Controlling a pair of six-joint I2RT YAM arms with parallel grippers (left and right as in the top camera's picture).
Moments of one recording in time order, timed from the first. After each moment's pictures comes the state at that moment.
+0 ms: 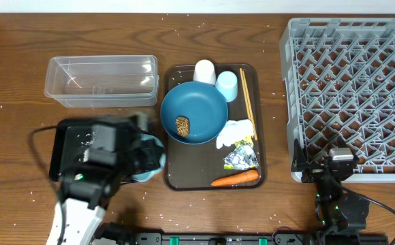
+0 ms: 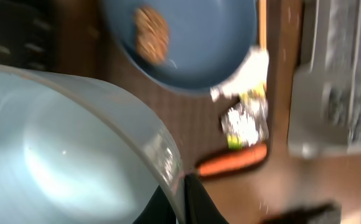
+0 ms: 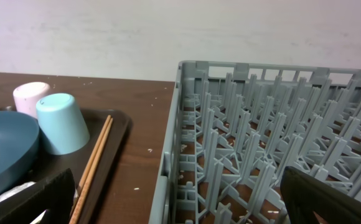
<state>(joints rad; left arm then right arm) -0.26 0.94 0.84 -0.91 0.36 -0.52 0.01 0.02 0.01 -0.07 -0.06 -0.01</state>
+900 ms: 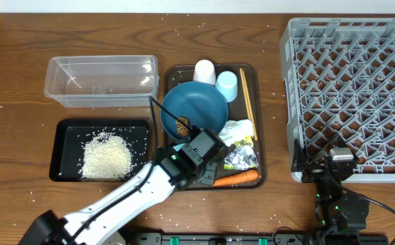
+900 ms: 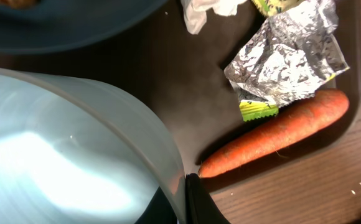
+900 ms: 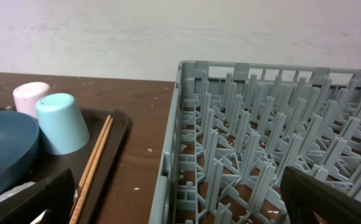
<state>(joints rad) -0.83 1.38 0.85 -0.69 0.03 -0.63 0.01 0.02 0.01 -0.07 -0.06 -0.01</state>
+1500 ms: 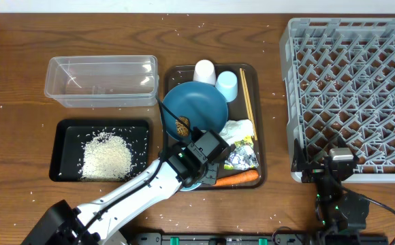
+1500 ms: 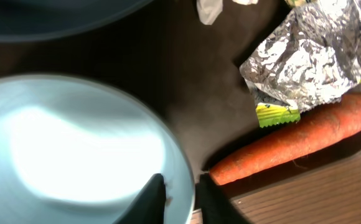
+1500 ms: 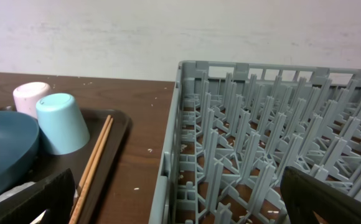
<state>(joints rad) -0.84 1.44 0.85 -0.68 0.02 -0.67 0.01 0.02 0.01 -0.07 -0.06 -0.01</state>
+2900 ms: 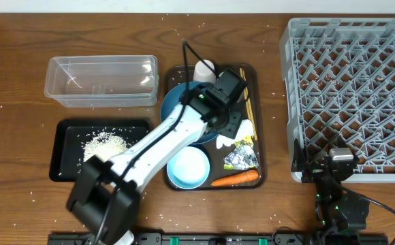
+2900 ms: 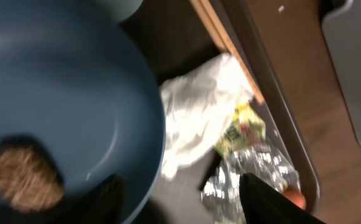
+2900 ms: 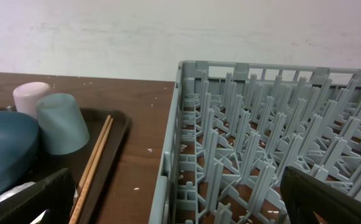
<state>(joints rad) -0.70 1.81 1.41 -0.81 0.07 -0.29 0.01 0.02 0.01 -0.07 -0.06 -0.01</state>
